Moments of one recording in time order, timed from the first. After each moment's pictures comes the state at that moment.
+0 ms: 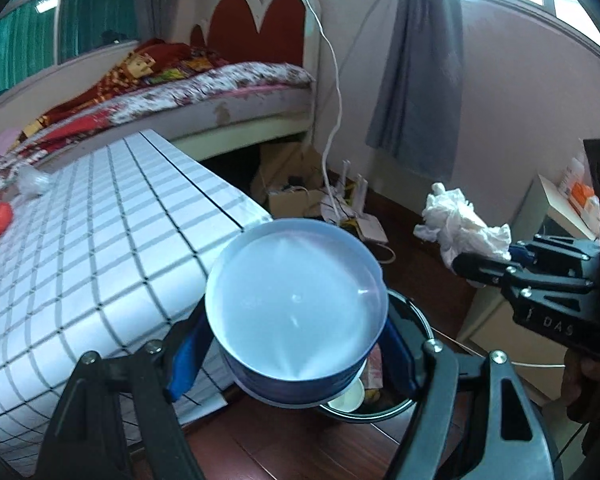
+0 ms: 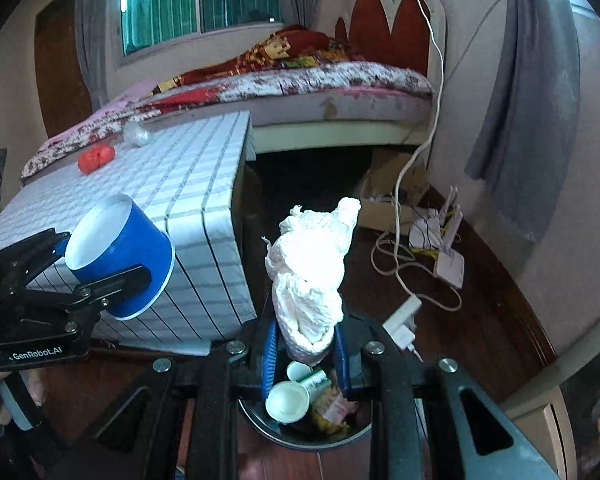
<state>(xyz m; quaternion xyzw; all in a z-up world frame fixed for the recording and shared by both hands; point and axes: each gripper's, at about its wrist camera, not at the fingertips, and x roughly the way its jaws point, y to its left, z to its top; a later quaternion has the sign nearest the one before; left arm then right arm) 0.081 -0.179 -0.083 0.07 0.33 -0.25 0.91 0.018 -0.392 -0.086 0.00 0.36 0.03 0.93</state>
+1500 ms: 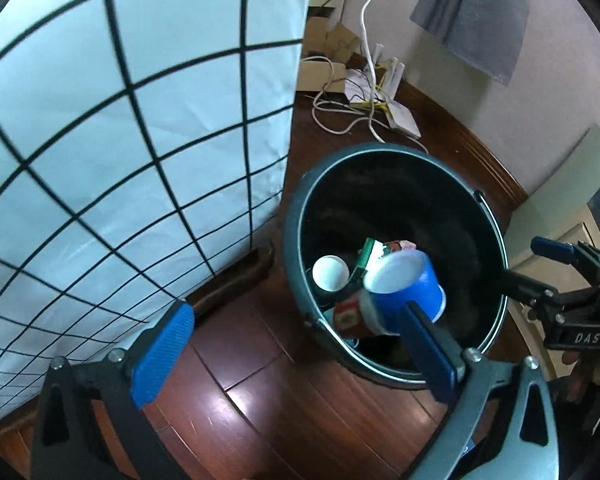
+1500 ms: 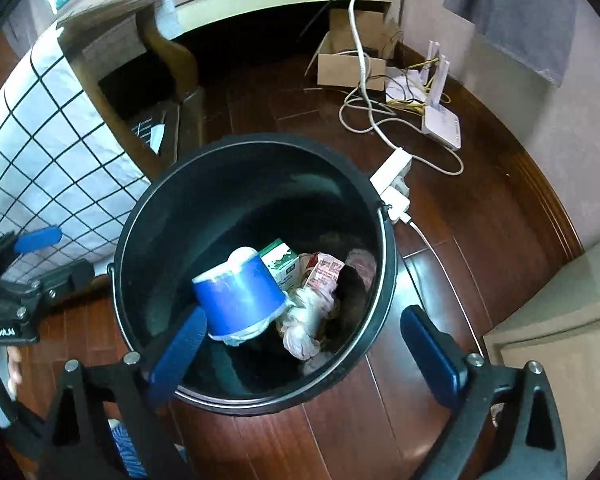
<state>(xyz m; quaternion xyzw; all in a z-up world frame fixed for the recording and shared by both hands) 0.112 -0.192 -0.222 0.07 0.51 -0.21 0.83 0.052 -0.447 -0.255 0.06 0.52 -0.02 0.85</state>
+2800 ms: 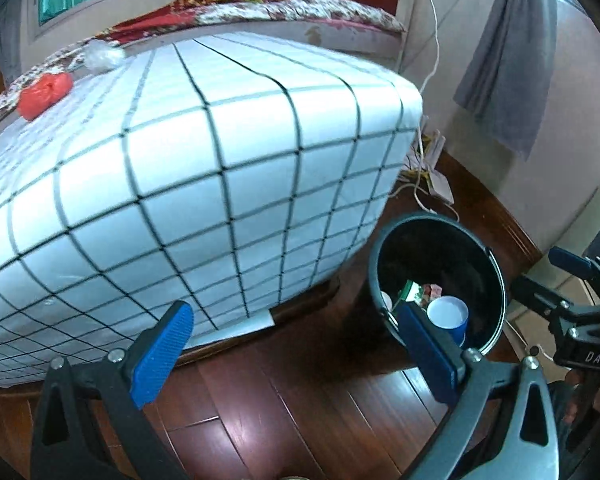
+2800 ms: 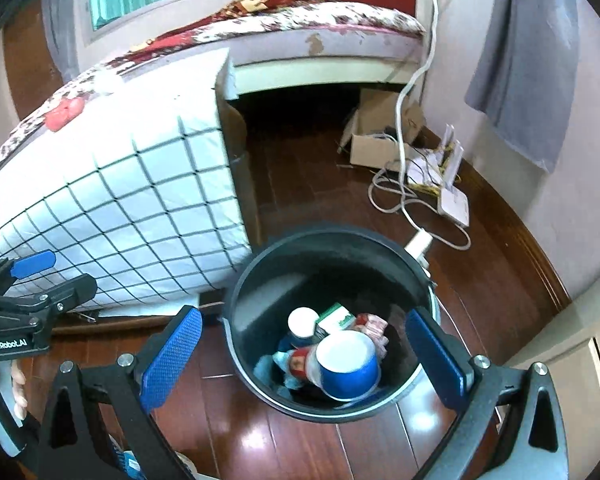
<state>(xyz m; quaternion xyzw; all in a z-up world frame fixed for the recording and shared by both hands) 0.075 -0.093 -0.147 0.02 0.43 -0.13 0.89 0.029 -0.344 -0.164 0.01 0.41 0.01 0.91</state>
